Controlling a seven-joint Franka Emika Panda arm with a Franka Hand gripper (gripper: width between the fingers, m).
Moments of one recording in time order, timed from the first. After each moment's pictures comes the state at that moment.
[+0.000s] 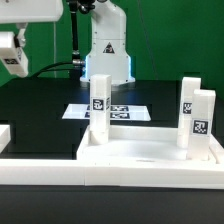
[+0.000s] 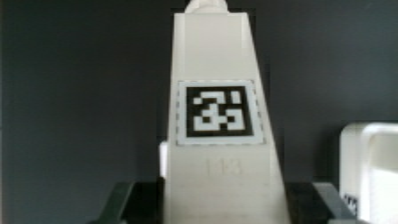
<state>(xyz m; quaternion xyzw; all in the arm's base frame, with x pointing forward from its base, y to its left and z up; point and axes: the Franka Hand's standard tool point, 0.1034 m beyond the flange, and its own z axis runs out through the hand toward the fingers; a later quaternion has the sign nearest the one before) 0.514 -0.213 0.171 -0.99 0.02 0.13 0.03</state>
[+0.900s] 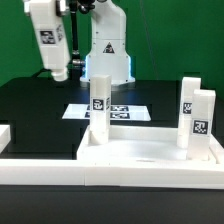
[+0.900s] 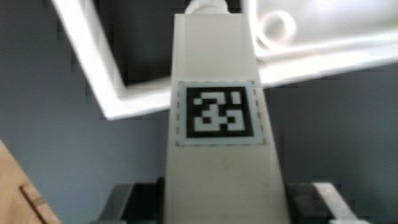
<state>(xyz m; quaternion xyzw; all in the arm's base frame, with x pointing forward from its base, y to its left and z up) 0.603 -0.112 0.219 -0.98 0.12 -0.15 0.00</state>
